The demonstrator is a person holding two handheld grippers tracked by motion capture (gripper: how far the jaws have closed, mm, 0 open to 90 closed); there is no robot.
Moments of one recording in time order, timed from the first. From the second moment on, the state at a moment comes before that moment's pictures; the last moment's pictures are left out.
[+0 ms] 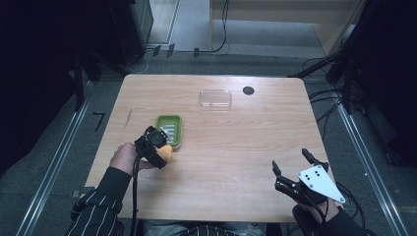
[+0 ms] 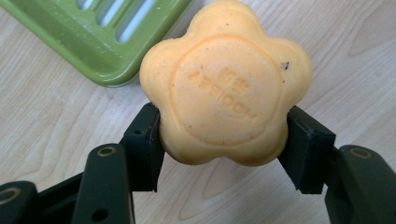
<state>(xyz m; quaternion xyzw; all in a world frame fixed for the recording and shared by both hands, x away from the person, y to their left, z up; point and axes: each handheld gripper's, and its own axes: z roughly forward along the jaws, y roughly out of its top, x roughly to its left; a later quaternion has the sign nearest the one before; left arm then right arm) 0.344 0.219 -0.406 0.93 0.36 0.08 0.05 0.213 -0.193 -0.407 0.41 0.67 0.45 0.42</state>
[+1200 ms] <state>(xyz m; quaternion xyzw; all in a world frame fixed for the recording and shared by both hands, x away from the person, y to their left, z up) 0.389 0.217 -0.389 0.91 0.38 0.10 0.08 0.213 -0.193 -0.407 0.41 0.67 0.45 0.42</state>
